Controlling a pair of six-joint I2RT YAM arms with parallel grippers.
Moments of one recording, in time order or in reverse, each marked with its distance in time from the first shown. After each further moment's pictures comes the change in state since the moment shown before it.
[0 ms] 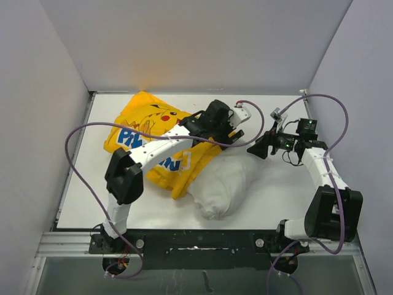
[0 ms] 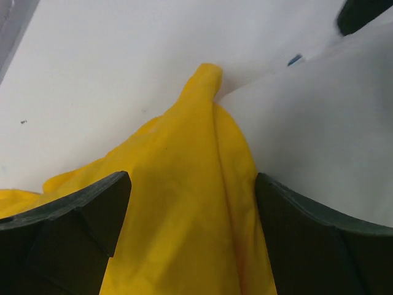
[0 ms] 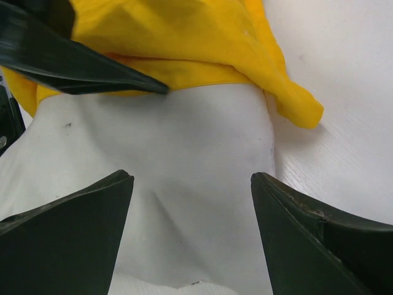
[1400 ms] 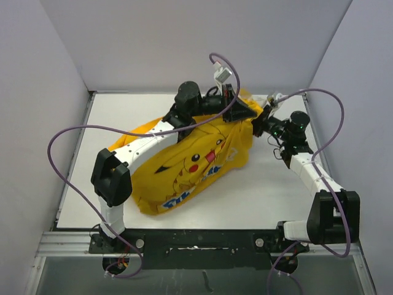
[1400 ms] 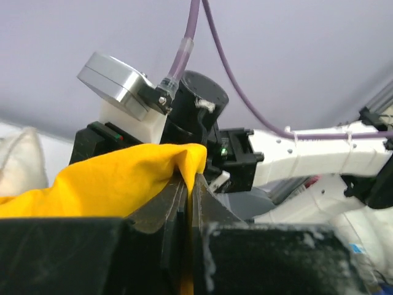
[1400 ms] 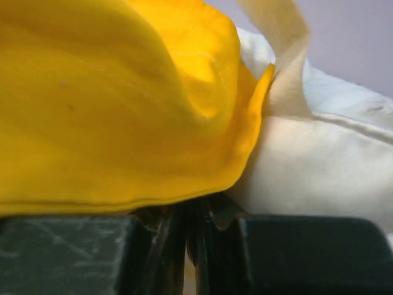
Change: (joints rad) left arm 0.104 -0.032 0.044 0.809 0.768 -0.928; right arm 0.182 -0.015 -0.037 0.921 0.164 0.624
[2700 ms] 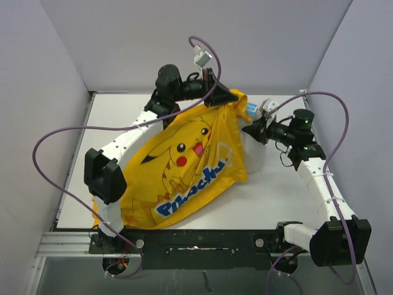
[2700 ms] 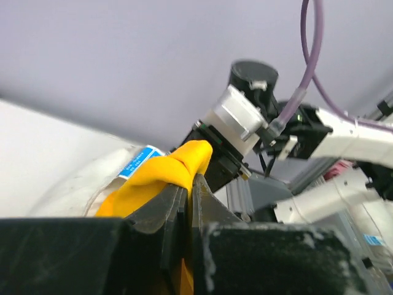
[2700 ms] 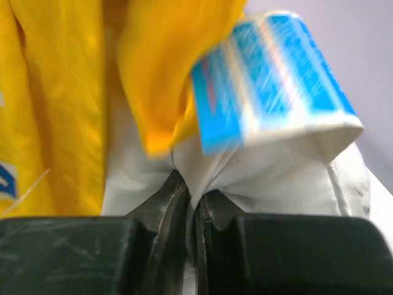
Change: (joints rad) left arm 0.142 -0.084 -0.166 0.043 0.141 0.013; right arm 0.048 -0.179 0.067 -0.727 0.017 -0.771
